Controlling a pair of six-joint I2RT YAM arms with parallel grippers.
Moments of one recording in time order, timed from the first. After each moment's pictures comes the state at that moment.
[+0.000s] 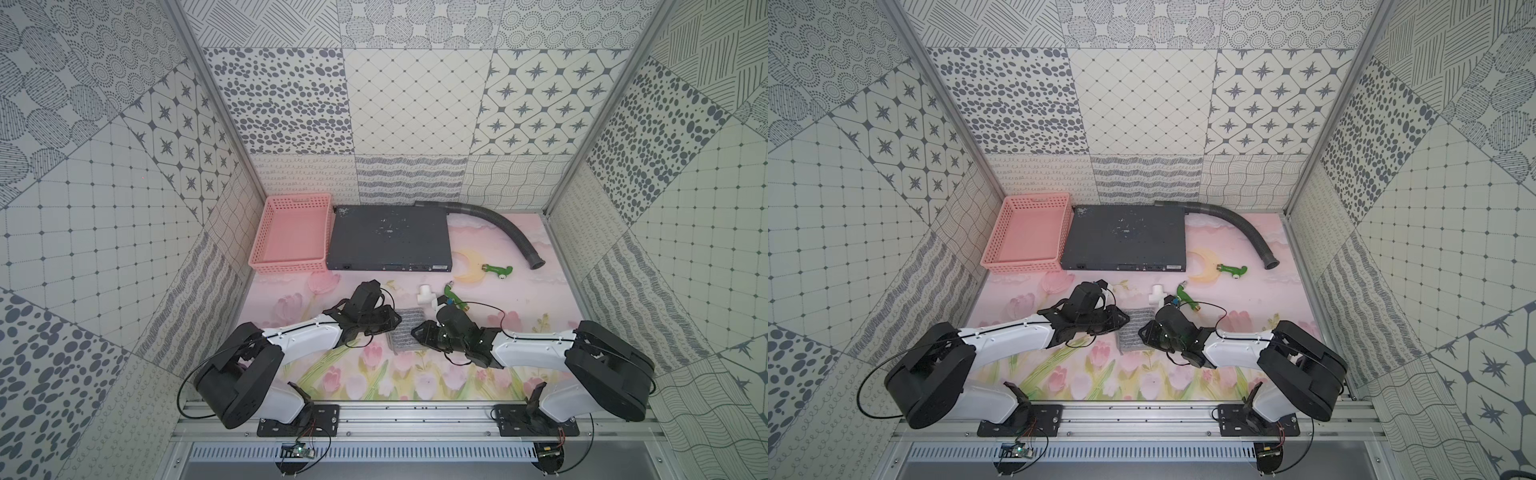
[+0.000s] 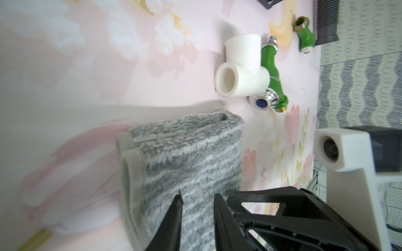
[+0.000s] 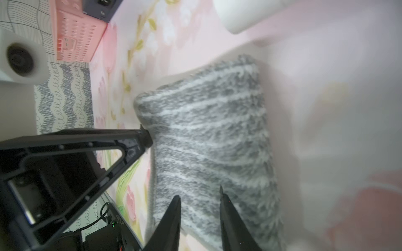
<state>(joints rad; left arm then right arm) -0.57 1.42 0.61 -0.01 0.31 -0.84 0.92 1.45 0.54 0.22 -0.07 1.10</state>
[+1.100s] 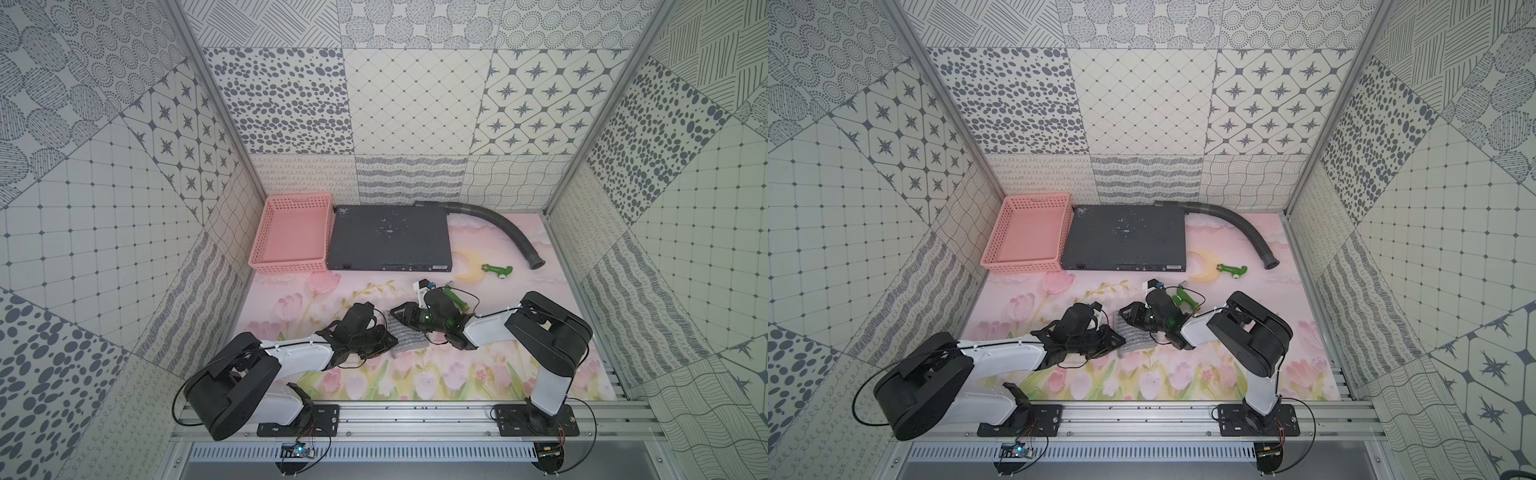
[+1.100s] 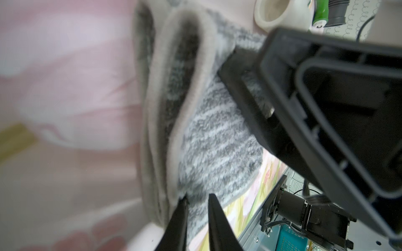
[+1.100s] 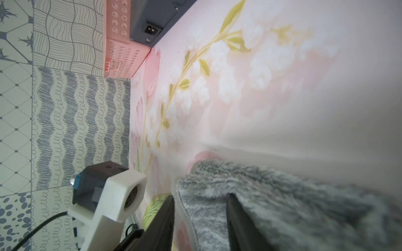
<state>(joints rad) -0.60 1.38 0.38 0.17 0.40 -1.02 0.82 1.83 0.69 0.63 -0.21 1.09</state>
